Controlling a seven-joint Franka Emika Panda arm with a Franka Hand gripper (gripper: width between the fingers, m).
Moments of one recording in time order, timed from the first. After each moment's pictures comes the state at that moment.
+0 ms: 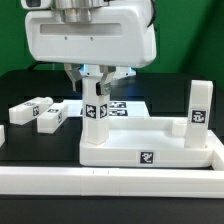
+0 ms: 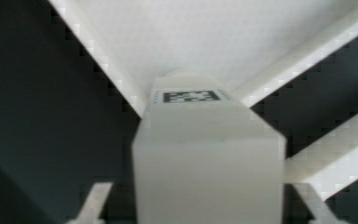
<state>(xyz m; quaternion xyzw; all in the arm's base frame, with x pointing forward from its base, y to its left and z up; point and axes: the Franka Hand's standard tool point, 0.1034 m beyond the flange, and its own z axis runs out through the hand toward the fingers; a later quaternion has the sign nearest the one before) 0.574 -0.061 0.111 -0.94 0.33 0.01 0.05</state>
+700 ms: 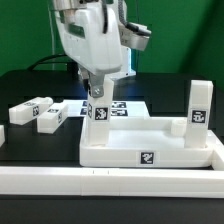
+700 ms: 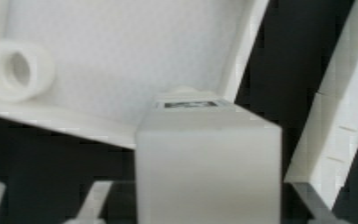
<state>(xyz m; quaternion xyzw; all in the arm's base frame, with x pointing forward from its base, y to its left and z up) 0.573 -0.056 0.111 -0.76 0.65 0.03 0.06</state>
